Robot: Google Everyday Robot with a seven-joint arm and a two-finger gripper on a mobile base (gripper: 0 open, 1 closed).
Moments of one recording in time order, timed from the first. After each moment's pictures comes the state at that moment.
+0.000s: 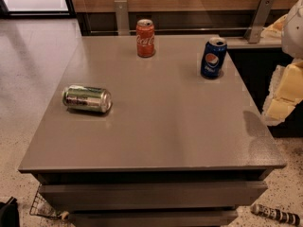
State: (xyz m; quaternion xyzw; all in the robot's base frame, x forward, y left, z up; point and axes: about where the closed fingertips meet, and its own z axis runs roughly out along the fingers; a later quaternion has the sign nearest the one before) arm 0.438 -0.213 0.989 -0.60 0.78 -0.05 0.18
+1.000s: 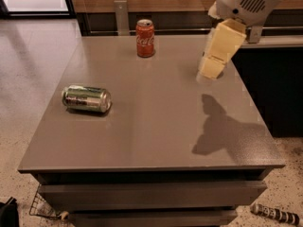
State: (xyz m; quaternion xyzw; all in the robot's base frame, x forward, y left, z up) arm 0.501 -0.112 1.013 -0.61 0.77 0.02 0.20
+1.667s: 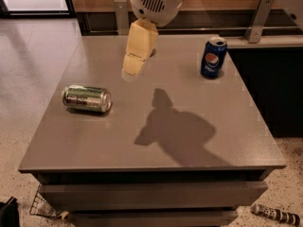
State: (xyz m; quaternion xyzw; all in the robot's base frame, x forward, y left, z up) arm 0.527 0.012 1.000 -0.61 0.77 0.02 0.18
